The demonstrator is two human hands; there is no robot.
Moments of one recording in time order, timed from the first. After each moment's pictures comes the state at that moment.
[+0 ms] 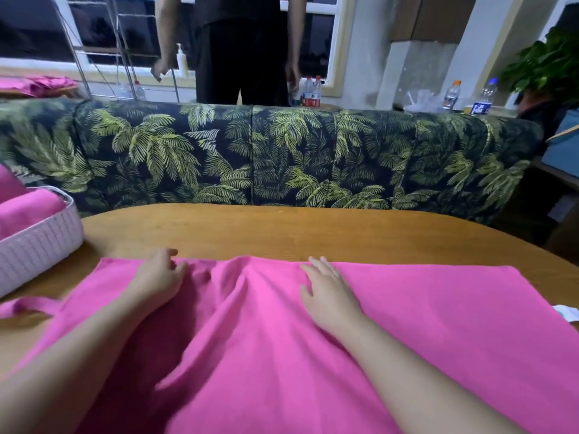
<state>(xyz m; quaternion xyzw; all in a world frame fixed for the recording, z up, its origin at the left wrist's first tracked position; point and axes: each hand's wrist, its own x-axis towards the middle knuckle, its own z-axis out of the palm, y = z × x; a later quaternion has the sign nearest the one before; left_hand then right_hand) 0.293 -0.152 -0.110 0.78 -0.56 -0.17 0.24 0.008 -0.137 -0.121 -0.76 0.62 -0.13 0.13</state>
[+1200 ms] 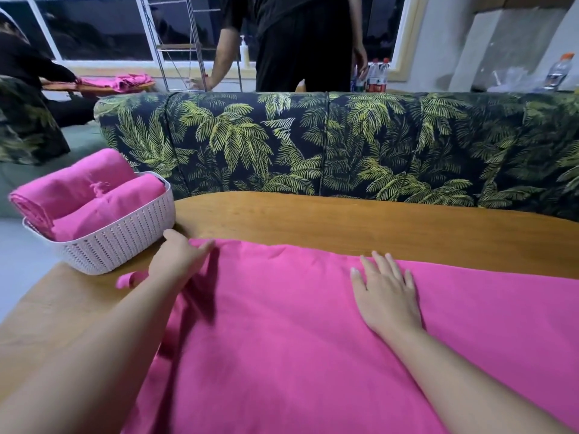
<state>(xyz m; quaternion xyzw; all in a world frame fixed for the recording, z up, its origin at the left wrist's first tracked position) 0.391 -0.152 -0.113 0.88 -0.41 -0.10 0.24 0.067 -0.138 -0.130 -0.72 0.69 -0.09 0.08</state>
